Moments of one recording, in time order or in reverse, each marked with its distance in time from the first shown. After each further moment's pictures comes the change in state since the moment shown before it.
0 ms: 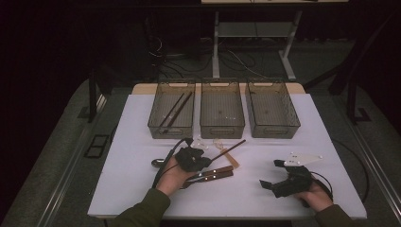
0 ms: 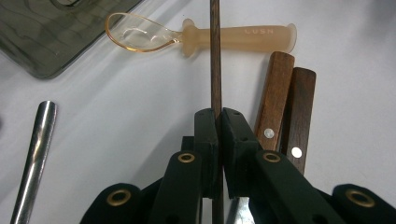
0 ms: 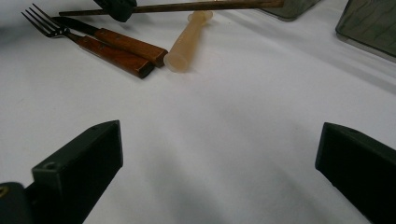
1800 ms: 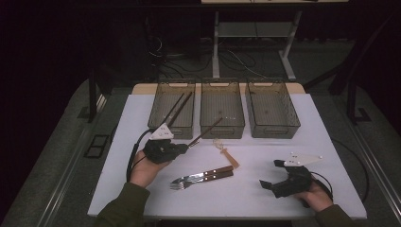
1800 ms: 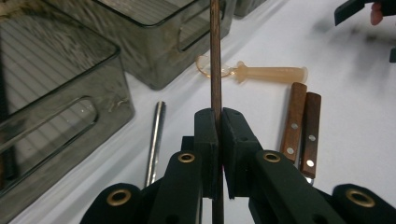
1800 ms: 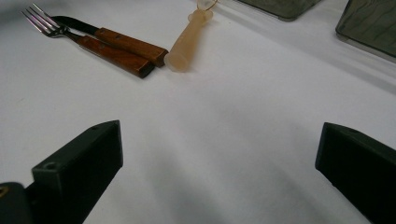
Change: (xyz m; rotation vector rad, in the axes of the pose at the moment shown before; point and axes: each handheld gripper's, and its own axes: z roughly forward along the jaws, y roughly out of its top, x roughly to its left) left arm 0.043 -0.028 -0.078 -0.219 0.057 -0.058; right arm 0.001 0.000 0.000 0.002 0.001 0.001
